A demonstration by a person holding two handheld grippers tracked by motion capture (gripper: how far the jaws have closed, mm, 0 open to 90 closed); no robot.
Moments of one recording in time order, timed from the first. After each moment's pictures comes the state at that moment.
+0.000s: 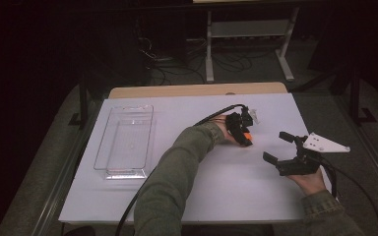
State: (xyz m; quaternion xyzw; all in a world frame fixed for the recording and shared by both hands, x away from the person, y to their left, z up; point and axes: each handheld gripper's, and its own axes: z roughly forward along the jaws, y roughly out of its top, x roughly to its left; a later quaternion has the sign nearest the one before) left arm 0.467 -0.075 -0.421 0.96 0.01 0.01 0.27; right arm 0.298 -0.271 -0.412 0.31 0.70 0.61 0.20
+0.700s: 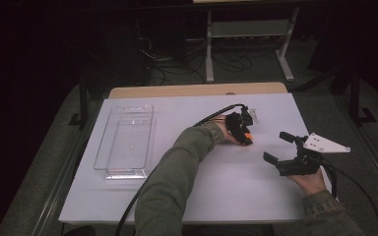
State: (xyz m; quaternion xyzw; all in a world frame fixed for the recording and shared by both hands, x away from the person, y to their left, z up) left arm 0.469 -0.075 -0.422 0.96 0.01 0.01 0.28; right arm 0.297 -0.272 -0.412 0.31 0.70 0.61 0.20
